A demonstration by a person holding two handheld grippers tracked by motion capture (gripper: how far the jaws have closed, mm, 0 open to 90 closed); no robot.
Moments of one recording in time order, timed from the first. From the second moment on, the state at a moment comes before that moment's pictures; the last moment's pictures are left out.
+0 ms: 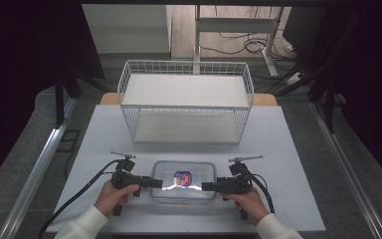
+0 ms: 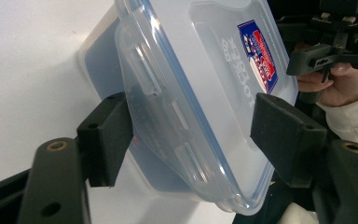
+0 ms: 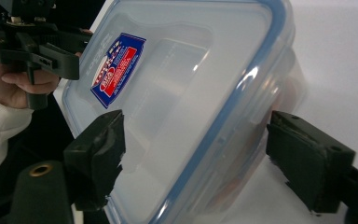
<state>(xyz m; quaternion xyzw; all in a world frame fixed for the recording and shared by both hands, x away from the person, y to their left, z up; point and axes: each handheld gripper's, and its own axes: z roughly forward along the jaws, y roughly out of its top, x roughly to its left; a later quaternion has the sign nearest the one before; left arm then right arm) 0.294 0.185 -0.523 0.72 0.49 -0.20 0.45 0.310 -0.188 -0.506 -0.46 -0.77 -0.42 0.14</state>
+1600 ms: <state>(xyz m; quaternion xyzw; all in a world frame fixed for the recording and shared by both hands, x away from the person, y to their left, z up) 0.277 0.189 -0.496 0.72 0.48 -0.16 0.47 0.292 -0.204 -0.477 -0.49 -0.73 -0.46 0.12</state>
